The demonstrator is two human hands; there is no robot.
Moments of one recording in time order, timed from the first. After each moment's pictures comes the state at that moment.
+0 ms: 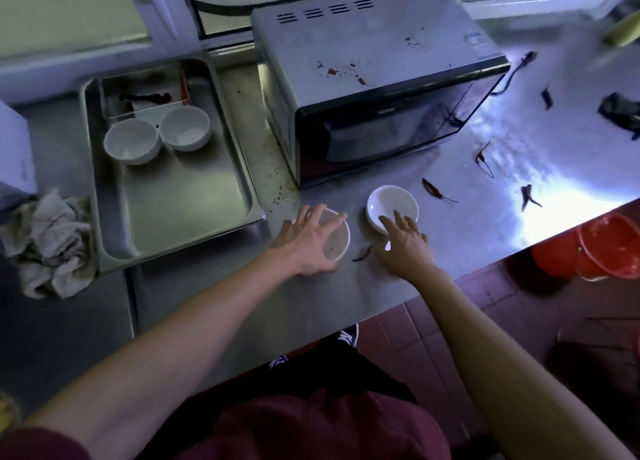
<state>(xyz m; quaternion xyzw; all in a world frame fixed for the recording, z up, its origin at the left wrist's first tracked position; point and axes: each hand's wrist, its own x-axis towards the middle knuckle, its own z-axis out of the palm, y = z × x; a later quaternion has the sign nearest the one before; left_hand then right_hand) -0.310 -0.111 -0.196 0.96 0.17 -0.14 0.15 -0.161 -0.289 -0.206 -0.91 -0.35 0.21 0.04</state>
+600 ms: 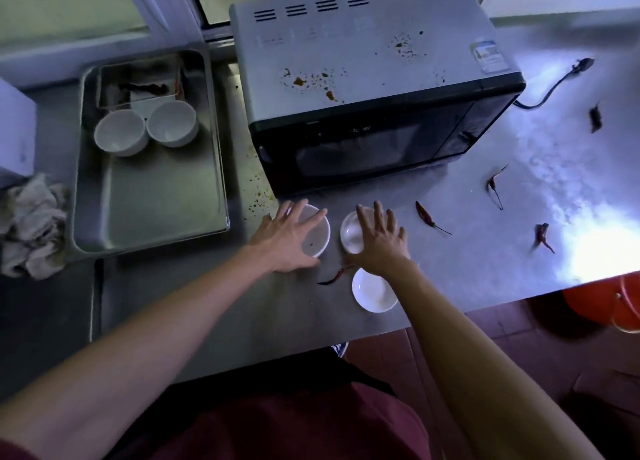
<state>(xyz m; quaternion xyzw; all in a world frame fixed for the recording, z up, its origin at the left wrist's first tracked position) -0.235 -0.113 -0.204 0.94 0.26 -0.21 0.12 -0.066 -0.255 -0.243 -0.85 -0.45 0.27 -0.01</state>
